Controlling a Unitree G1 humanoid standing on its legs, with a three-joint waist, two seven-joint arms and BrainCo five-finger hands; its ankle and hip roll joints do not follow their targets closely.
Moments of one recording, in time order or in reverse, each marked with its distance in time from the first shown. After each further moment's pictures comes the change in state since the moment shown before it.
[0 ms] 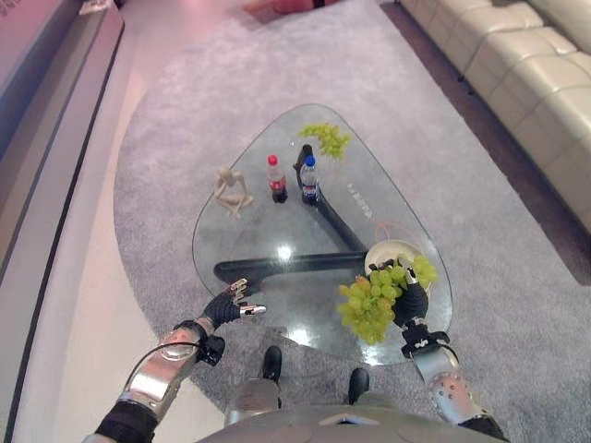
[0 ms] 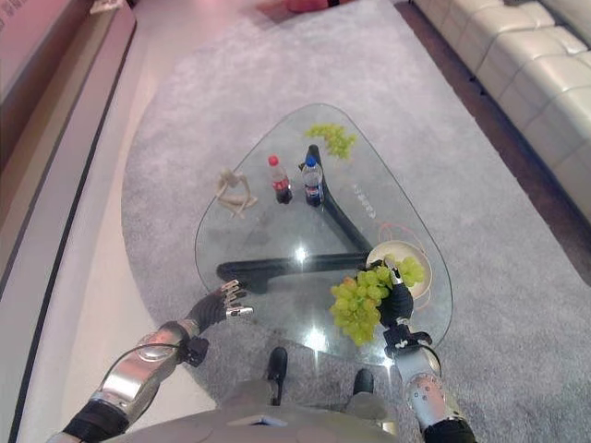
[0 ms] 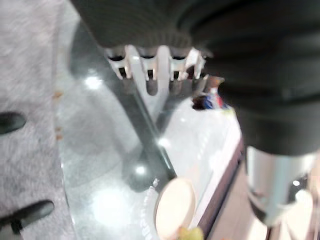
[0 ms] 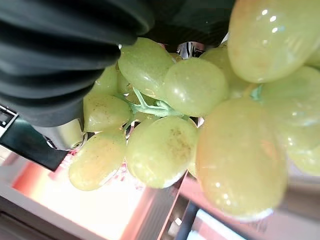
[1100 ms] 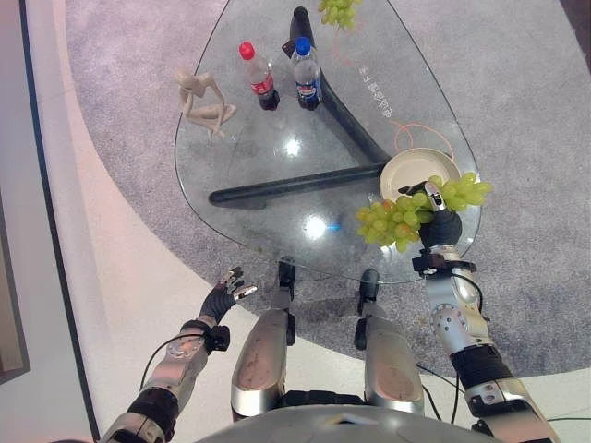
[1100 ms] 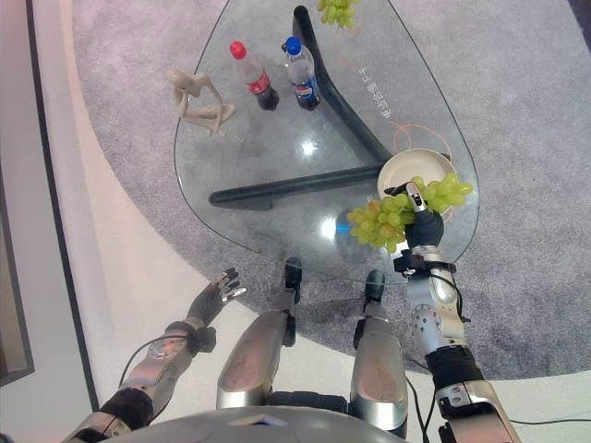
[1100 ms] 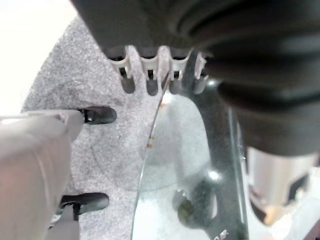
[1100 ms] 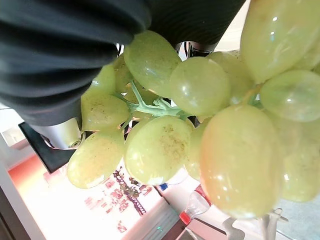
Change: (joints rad) left arm -0.113 -0.103 -0.007 0.347 -0.164 -0.242 0.051; right arm -0.311 -0.051 -0.103 -0.017 -0.340 -0.263 -0.204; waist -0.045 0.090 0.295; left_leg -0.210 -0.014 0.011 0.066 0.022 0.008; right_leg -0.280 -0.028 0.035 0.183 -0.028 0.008
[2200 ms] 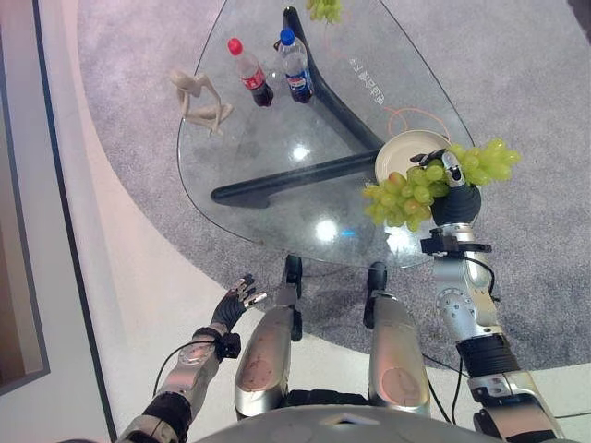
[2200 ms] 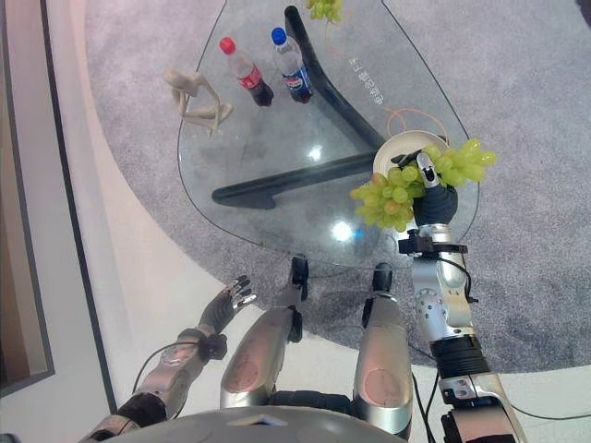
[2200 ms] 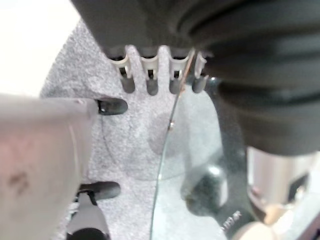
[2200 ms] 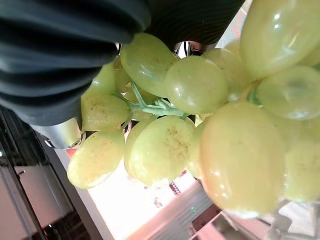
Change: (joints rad) left arm 0.001 -0.085 -0.008 0.089 -0.002 -0.033 -0.029; right arm -0.009 -0.037 -0.031 -0.161 -0.095 0.001 -0.068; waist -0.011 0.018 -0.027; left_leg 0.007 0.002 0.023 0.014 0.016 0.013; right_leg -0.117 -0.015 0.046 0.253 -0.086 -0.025
